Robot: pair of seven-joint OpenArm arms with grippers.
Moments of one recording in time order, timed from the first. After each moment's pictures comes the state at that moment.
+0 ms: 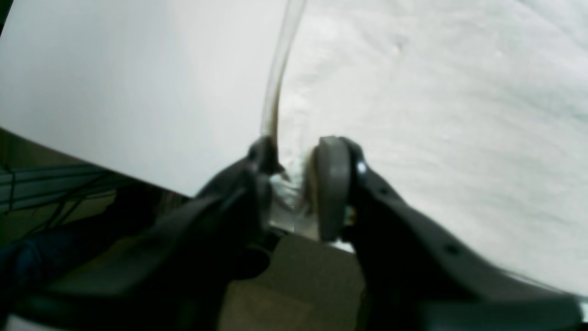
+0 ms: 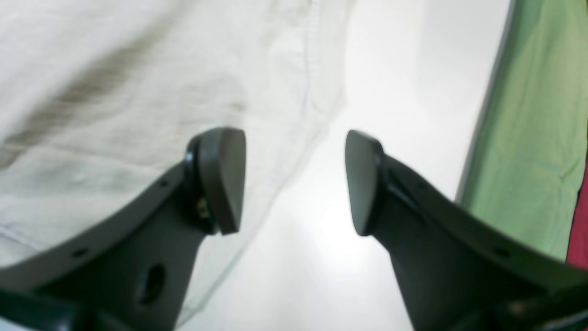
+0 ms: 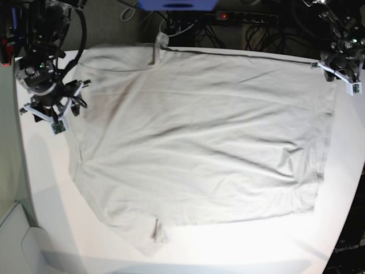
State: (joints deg) left arm 12.3 -5.5 -53.4 86.7 -3.0 -37.0 40.2; right arm -11.7 1.8 26.8 107.8 -10.4 40.5 -45.2
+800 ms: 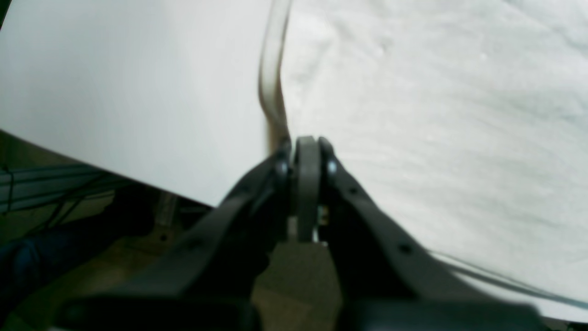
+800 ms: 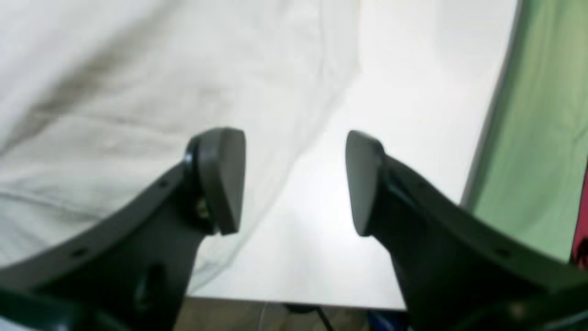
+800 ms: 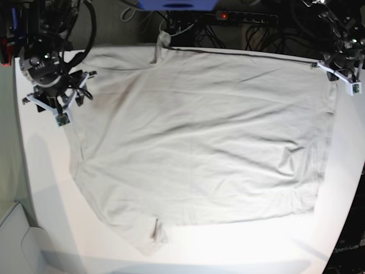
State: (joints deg) left arm 12.3 -5.4 -53.3 86.7 -3.0 -37.0 40.2; right arm -14.7 -3.1 27.0 114.3 -10.3 40.5 -53.1
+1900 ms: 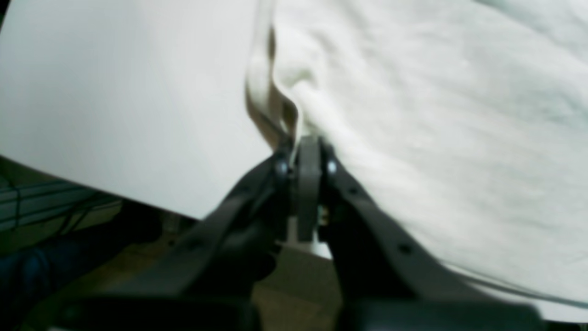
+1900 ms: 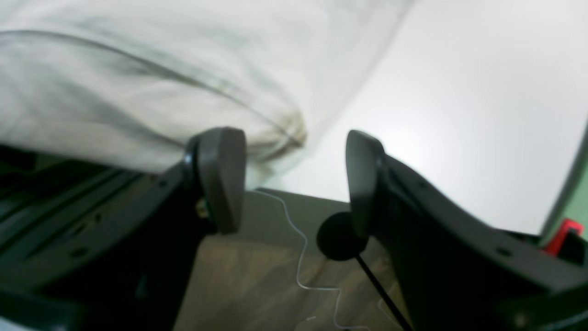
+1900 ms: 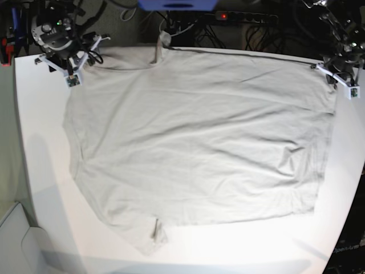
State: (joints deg) left arm 12.2 -6.5 -50.9 86.8 -2.8 -37.0 40.4; right arm -27.2 -9.0 28.3 115.9 -10.3 40.5 -51.3
